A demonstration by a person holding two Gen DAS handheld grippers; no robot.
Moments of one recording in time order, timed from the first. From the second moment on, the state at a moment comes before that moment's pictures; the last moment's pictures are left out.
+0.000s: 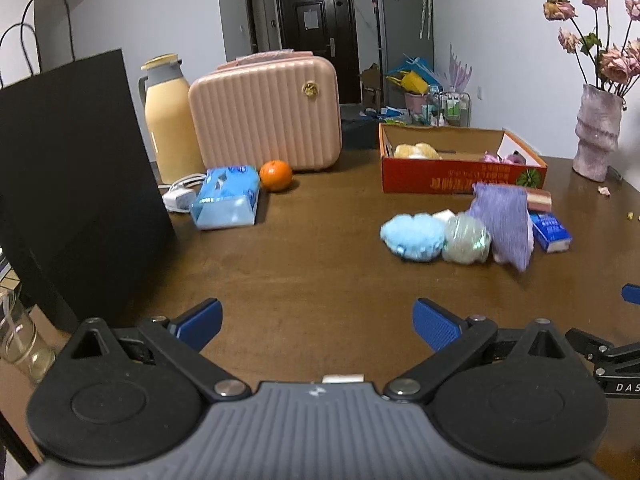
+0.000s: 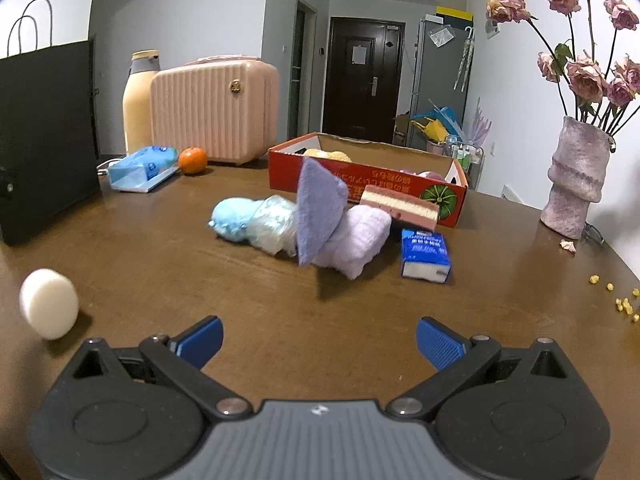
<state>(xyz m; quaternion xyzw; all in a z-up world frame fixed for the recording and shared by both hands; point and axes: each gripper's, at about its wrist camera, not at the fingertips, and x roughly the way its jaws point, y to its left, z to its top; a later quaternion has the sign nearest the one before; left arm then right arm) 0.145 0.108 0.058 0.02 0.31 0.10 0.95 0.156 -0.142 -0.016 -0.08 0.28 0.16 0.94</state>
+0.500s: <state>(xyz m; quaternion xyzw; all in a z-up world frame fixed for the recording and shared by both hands) 0.115 0.113 0.016 0.02 0.34 0.08 0.94 0.123 -0.129 -0.030 -0.09 0.29 0.14 0.94</state>
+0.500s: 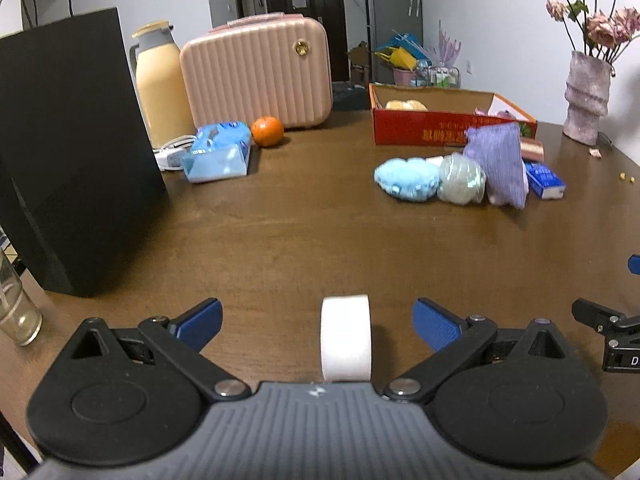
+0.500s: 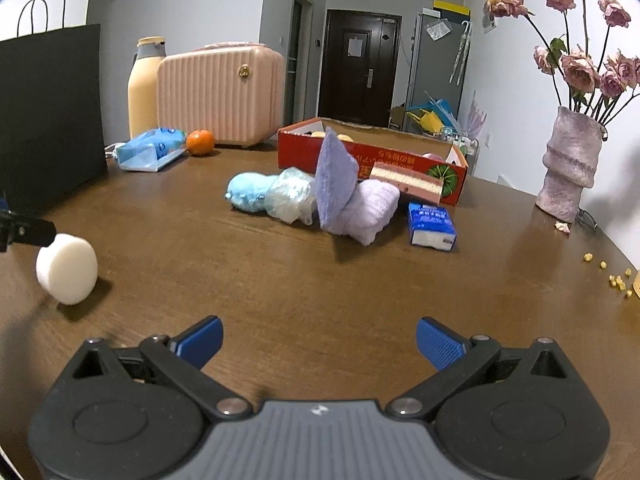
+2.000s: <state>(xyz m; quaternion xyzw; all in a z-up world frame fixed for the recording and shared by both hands) 0.221 0.113 -0.006 0.00 0.31 0.02 0.95 0.217 -0.062 -0.021 -0.07 0.28 0.16 0.94</state>
